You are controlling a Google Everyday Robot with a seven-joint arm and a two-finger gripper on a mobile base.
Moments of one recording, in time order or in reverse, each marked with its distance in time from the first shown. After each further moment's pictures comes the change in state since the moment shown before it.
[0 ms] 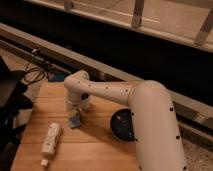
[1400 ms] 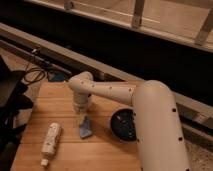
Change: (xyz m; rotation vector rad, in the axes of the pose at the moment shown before) arm 0.056 0.045 -0.014 -0.107 0.100 0.127
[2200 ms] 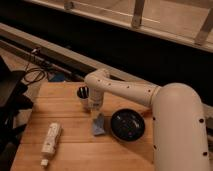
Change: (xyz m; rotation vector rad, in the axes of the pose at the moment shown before) arm 0.071 0.003 -0.033 0.075 0.040 0.166
